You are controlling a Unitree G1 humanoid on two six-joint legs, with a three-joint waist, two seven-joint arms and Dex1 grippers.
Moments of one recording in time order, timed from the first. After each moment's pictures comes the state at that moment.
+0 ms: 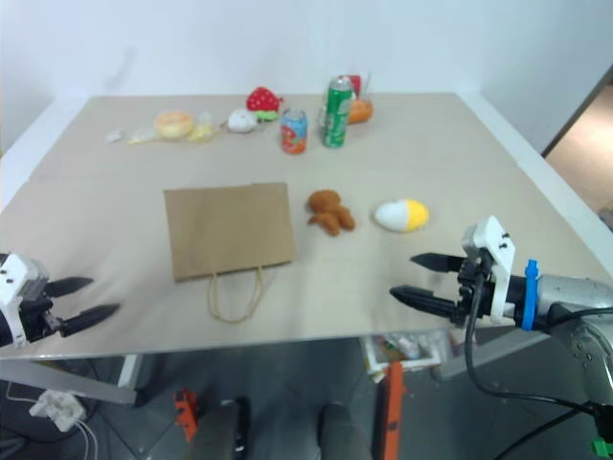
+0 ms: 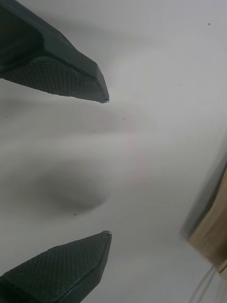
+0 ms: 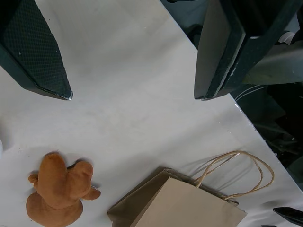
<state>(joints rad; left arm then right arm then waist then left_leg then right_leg) 0.11 0.89 0.44 0.02 -0.46 0.37 -1.04 -0.09 -0.97 -0.33 -0.29 0.69 0.71 1.05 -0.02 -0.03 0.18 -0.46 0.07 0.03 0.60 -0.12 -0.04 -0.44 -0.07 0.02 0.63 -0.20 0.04</state>
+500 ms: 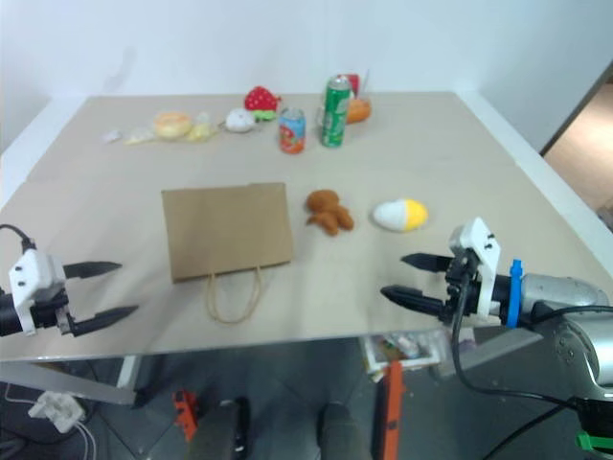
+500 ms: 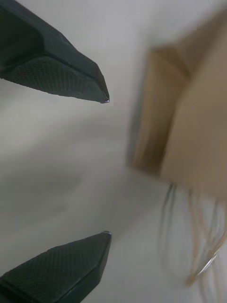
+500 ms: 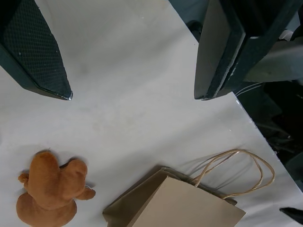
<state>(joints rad) 0.03 0.89 0.34 0.00 -0.37 -0.03 -1.25 -0.15 -0.94 -0.25 -0.27 0.67 0.69 1.06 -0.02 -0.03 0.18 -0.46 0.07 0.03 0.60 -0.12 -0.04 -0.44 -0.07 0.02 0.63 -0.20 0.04</state>
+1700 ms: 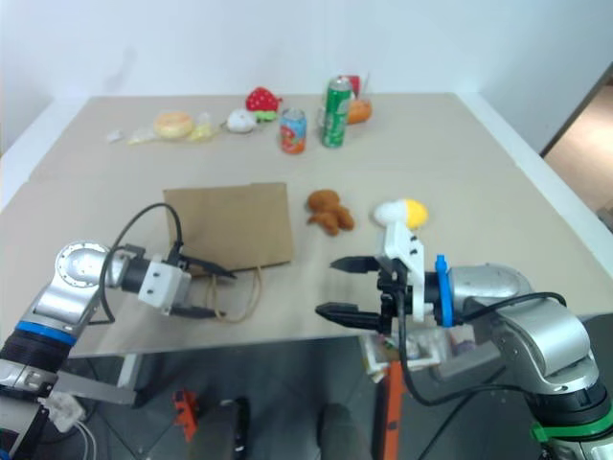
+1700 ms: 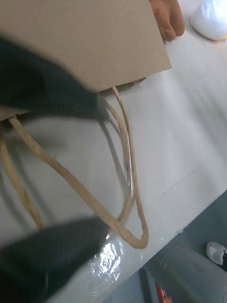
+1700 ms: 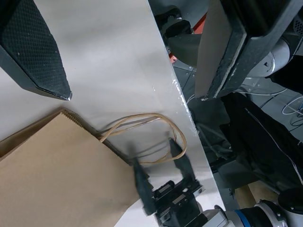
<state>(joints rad) -0.50 0.72 -0.19 0.25 -0.16 -0.46 -1.42 -0.29 -0.85 -0.04 -0.49 0.74 0.74 0.98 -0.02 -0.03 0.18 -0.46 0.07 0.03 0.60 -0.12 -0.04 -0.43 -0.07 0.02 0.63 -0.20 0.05</state>
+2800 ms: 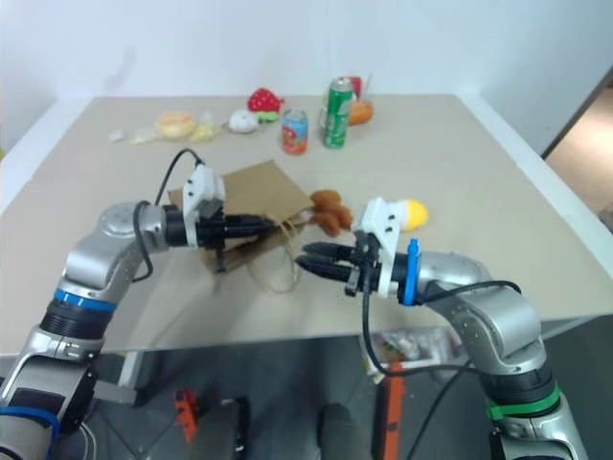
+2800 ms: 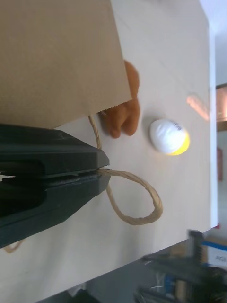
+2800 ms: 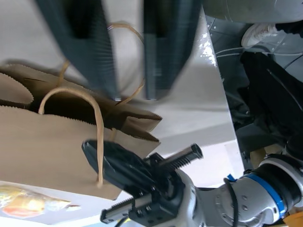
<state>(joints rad) -0.71 0.52 -0.11 0.04 -0.41 0.45 -1.05 -0.41 -0.64 0.02 -0.41 0.69 0.71 0.82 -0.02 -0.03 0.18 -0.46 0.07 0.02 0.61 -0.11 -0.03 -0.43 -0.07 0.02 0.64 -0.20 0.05</state>
